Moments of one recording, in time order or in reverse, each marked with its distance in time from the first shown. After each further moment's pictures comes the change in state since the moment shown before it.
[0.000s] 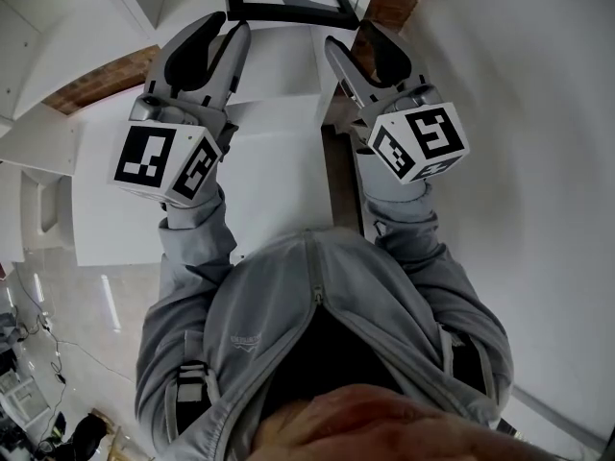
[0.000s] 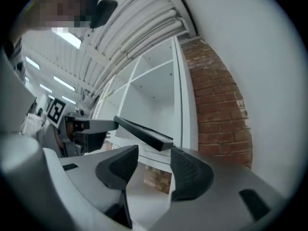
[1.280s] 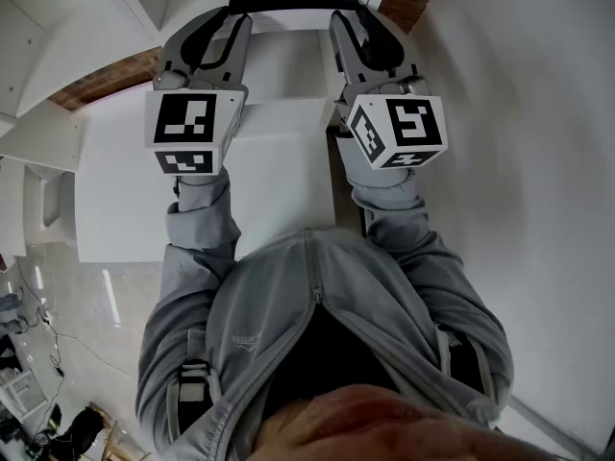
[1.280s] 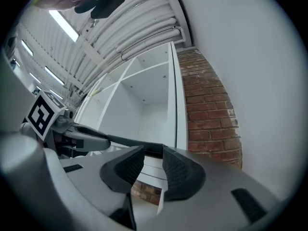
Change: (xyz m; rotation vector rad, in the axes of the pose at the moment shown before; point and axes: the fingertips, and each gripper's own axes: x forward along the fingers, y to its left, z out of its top) left arm 0.031 0.031 -0.039 0.244 0.230 0.156; right arm 0.031 -0.019 0.006 -0.030 -0.077 -0.160
